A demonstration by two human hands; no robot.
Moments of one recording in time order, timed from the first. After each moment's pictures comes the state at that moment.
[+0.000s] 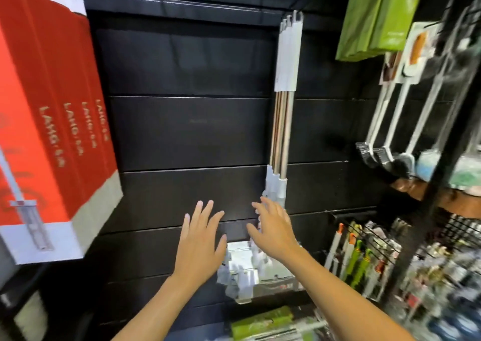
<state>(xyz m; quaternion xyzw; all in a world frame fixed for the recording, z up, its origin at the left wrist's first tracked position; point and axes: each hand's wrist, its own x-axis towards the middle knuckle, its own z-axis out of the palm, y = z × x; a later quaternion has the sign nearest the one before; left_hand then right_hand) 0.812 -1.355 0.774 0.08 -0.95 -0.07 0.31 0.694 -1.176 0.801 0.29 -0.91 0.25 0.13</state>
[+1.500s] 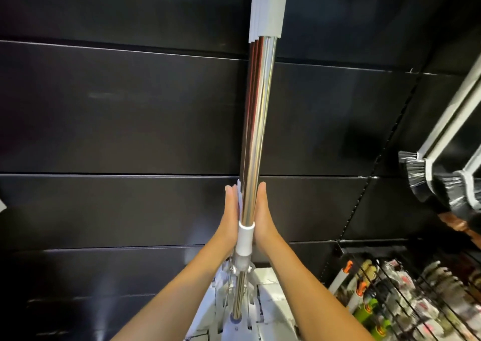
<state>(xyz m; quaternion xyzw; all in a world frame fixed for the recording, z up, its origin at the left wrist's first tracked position) 0.396 -1.277 0.762 0.14 -0.47 -0.86 0.15 0.358 -1.208 0.778 0.14 -0.59 0.76 -0.24</state>
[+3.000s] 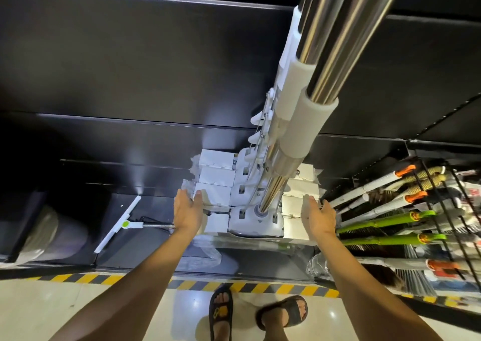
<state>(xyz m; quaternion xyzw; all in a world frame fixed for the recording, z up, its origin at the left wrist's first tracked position) 0.527 -1.358 0.425 0.56 -0.65 -0.51 0.04 0.350 -1.088 0.466 -0.15 -0.85 0.44 -0.25</state>
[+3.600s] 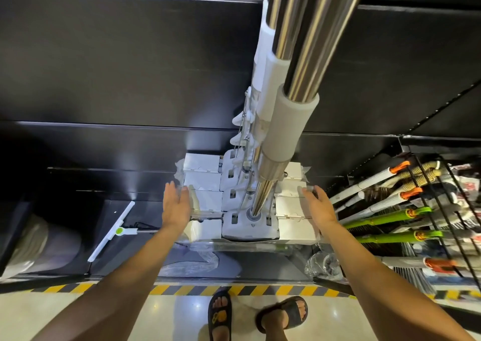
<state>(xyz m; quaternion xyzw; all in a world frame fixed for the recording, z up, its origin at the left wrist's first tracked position) 0.511 -1.378 0.425 0.53 -0.68 -0.50 0.05 0.313 -1.085 0.467 -0.11 -0.82 0.48 -0.29</state>
